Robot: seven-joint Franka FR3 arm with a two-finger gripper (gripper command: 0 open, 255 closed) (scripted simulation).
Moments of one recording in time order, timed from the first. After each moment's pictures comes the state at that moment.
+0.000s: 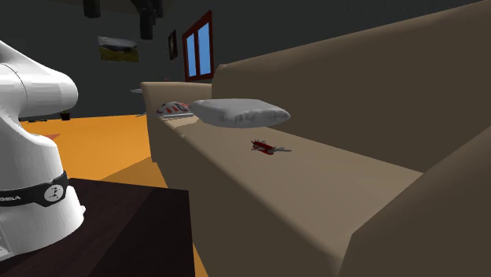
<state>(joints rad) 0.01 -0.77 0.02 -2.34 -0.06 1.55 0.14</state>
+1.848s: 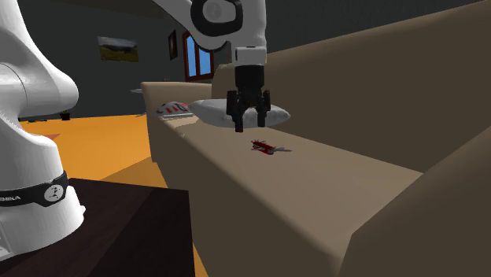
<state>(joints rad) -0.01 -0.06 0.44 -2.25 -0.01 2.22 0.97</state>
